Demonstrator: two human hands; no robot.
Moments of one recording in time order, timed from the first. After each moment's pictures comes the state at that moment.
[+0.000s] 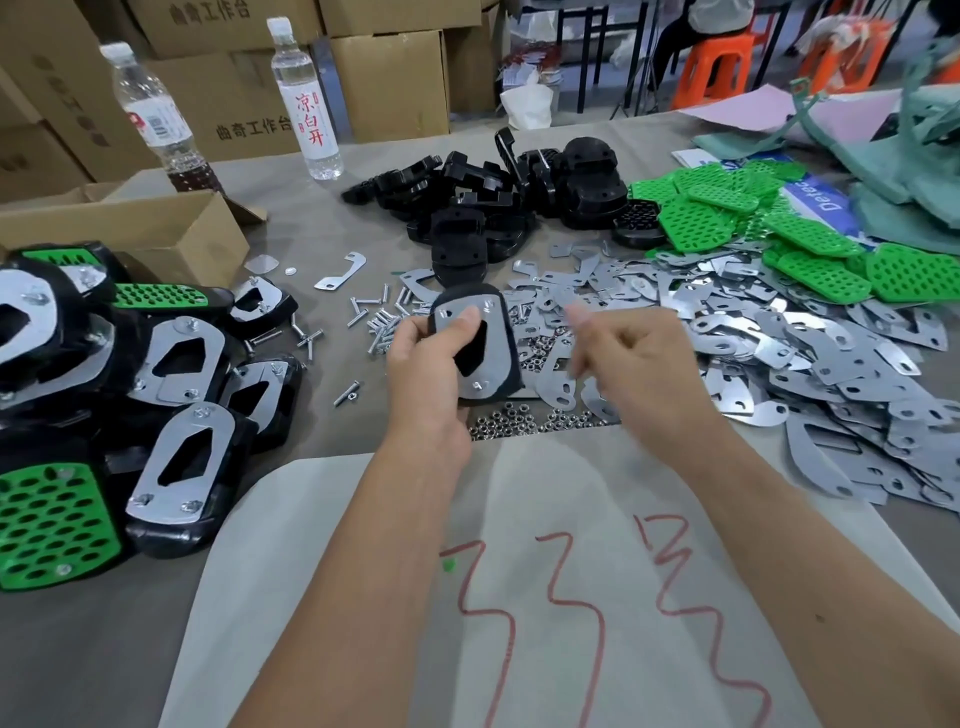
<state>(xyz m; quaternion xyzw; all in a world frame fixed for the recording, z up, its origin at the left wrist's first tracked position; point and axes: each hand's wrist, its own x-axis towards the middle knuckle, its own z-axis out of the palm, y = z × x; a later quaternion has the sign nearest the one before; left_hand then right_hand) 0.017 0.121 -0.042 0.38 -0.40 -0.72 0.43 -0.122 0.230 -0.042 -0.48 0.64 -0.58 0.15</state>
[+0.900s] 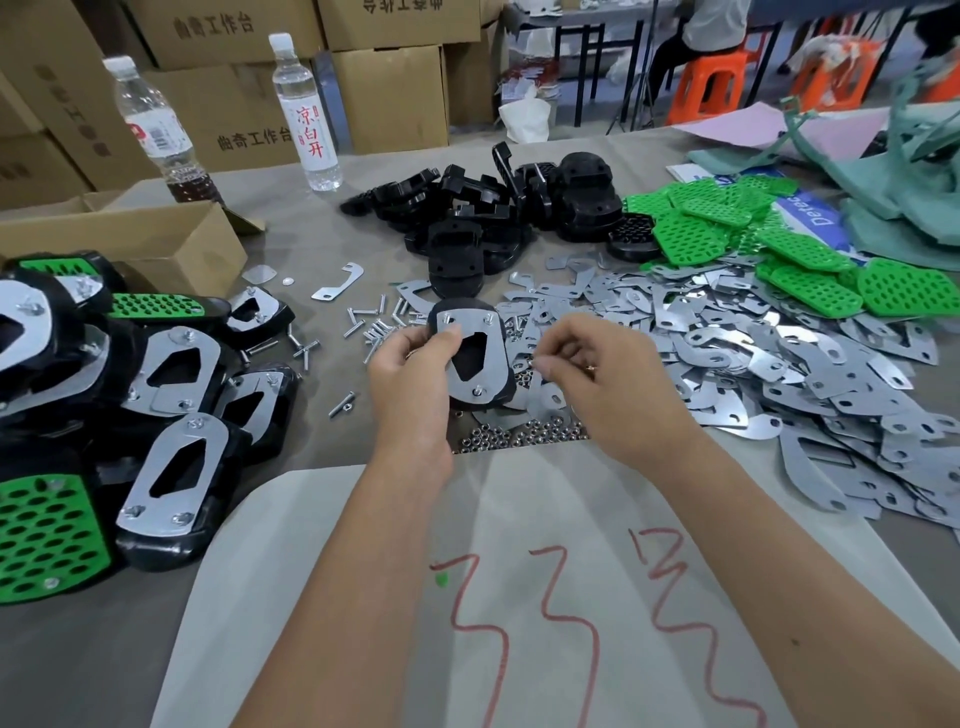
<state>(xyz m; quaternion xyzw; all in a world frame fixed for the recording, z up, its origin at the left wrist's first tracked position) 0.022 0.123 -0.035 0.43 -0.42 -0.66 0.45 -0.116 0.222 -0.041 -0.51 0.69 -0.49 0.13</state>
